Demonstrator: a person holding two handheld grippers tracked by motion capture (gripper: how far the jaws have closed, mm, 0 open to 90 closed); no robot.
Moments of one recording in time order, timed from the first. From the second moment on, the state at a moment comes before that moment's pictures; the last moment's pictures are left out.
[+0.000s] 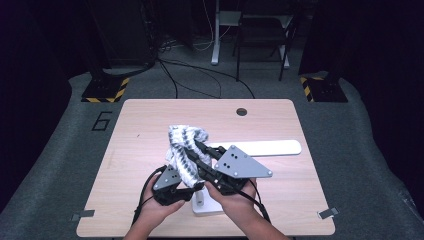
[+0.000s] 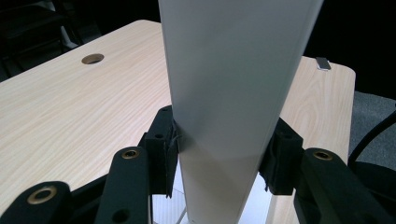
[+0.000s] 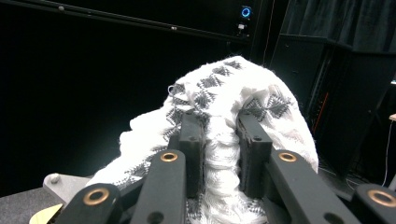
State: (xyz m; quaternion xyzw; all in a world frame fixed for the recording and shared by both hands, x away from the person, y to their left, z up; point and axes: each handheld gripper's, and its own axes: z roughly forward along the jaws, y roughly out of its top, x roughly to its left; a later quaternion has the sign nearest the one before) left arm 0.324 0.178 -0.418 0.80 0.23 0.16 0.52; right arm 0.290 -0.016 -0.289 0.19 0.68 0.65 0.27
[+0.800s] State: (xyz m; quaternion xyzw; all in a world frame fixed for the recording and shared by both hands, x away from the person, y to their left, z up) left arm 0.324 0.179 -0.418 0.81 0.23 0.16 0.52; right arm 0.288 -0.057 -0.292 0.22 0.68 0.65 0.28
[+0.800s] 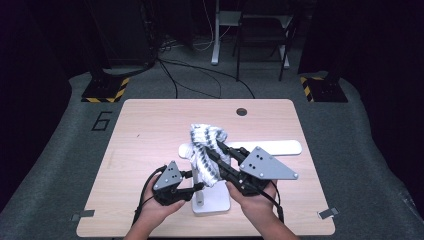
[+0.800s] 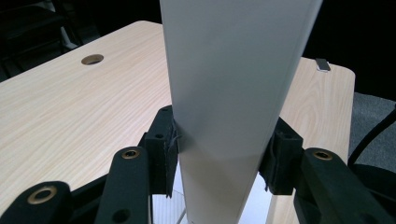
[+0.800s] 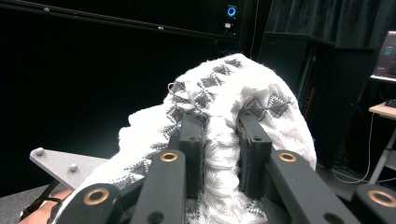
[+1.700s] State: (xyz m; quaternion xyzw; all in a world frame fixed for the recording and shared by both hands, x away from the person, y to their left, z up) left arm 0.324 0.179 -0.419 0.81 0.22 0.16 0.52; right arm 0.286 -0.114 -0.290 0.25 0.67 0.63 0.30
